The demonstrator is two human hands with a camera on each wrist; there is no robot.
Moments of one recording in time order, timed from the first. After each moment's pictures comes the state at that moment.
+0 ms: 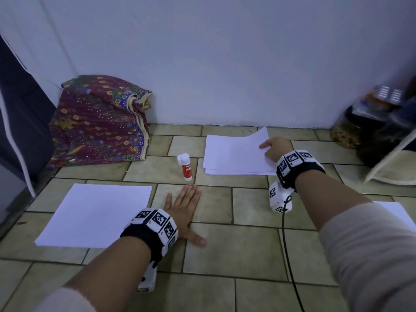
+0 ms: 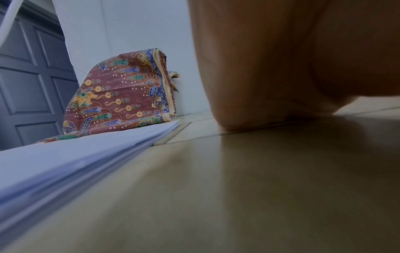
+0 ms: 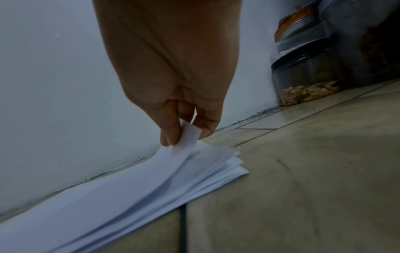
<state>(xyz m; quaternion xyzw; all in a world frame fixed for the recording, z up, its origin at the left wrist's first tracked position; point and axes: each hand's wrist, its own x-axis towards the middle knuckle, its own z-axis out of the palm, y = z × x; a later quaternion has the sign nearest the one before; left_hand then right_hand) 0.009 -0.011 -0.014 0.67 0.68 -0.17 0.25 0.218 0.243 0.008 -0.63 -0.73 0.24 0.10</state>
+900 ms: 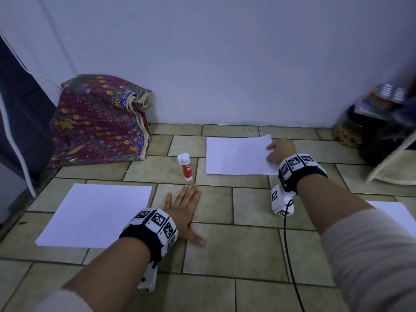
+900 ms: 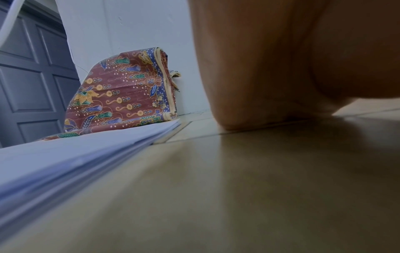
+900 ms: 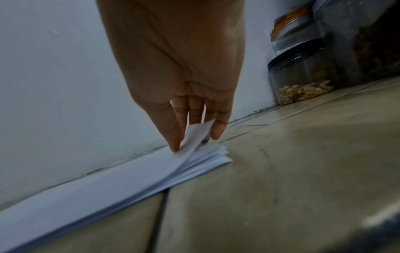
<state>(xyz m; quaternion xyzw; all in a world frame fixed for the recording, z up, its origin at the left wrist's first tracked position) 0.006 -0.008 -0.011 0.67 0.67 -0.17 0.27 0.222 0.241 0.001 -0.67 -0.71 0.22 0.09</state>
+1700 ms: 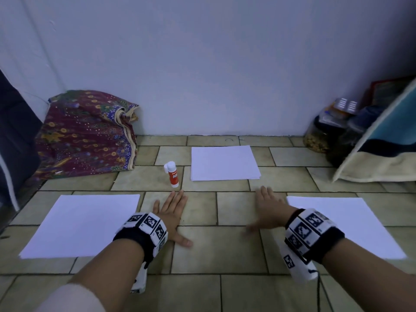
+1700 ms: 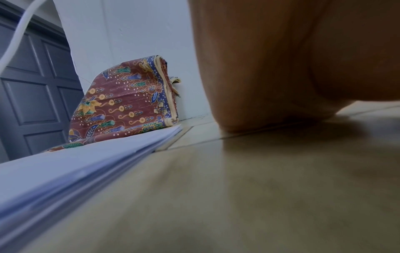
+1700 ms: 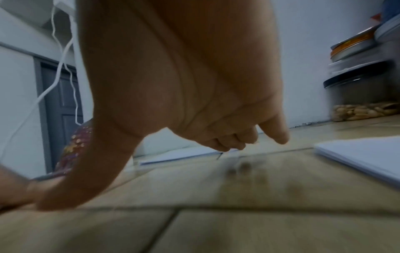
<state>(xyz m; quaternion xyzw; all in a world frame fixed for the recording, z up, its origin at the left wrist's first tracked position) 0.005 -0.005 -0.019 0.67 0.68 -0.17 0.25 0.270 0.090 0.010 -0.53 -0.79 0.18 -0.24</state>
